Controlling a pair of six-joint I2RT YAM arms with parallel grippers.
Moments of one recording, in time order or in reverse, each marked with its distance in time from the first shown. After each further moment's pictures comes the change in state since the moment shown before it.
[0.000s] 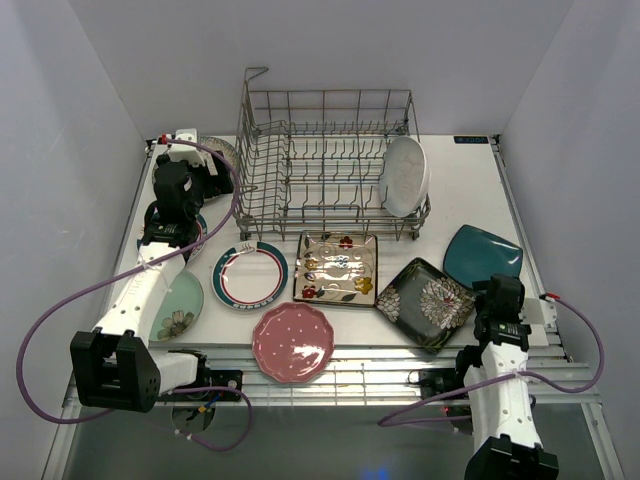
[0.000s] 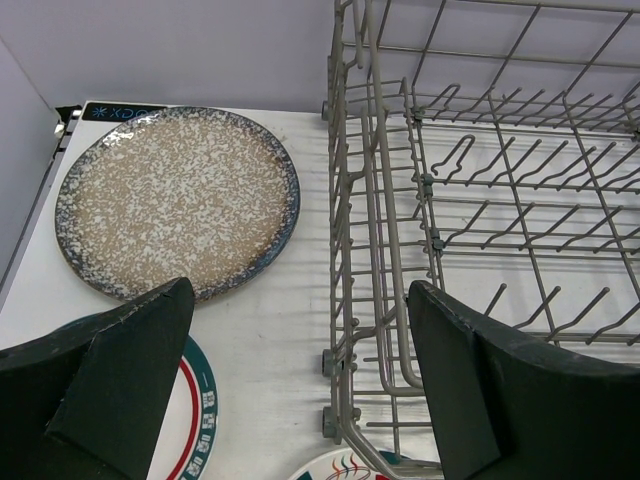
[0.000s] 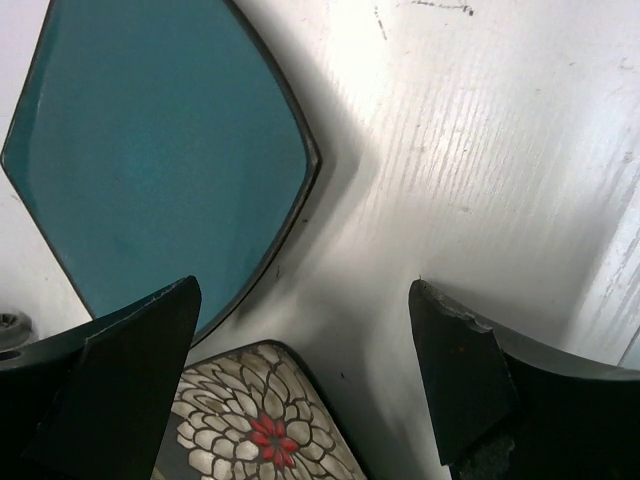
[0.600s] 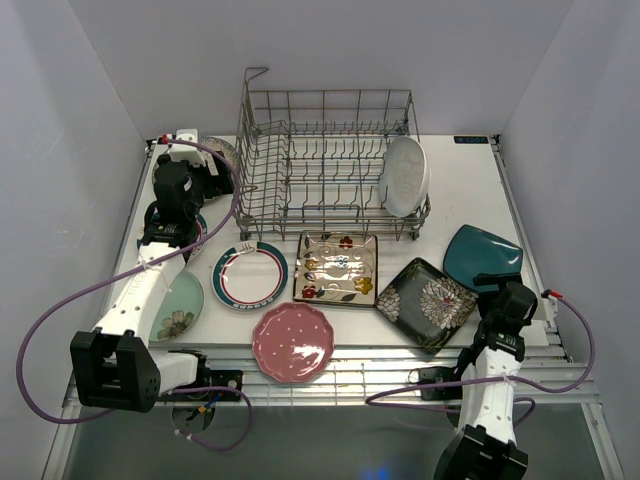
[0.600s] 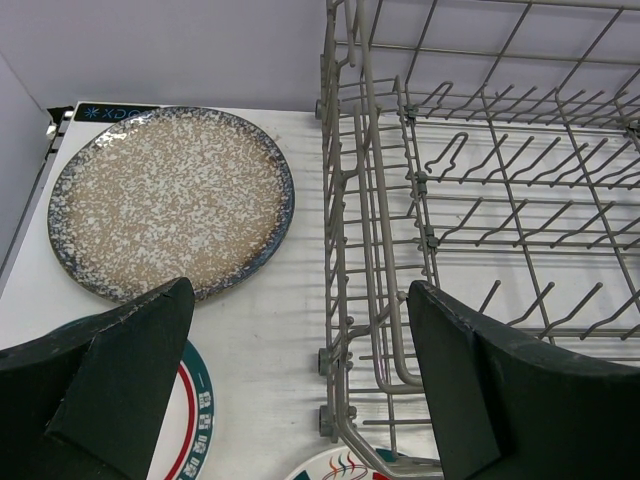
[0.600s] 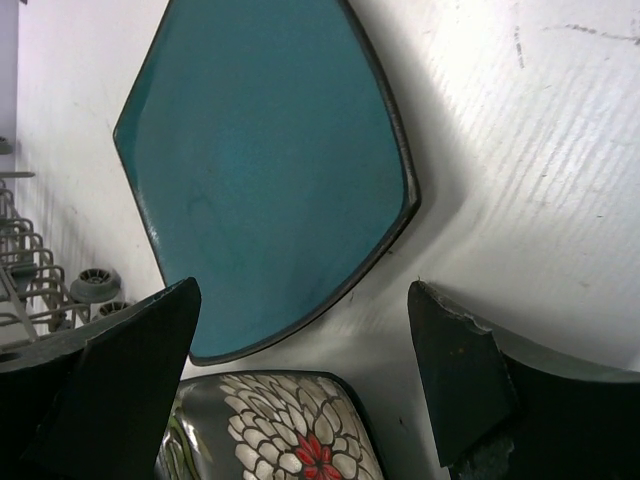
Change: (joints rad) left arm 0.000 0.000 -0.001 0.000 0.022 0.000; right arm -0.238 -0.043 -0.115 0.285 -0.350 -0.151
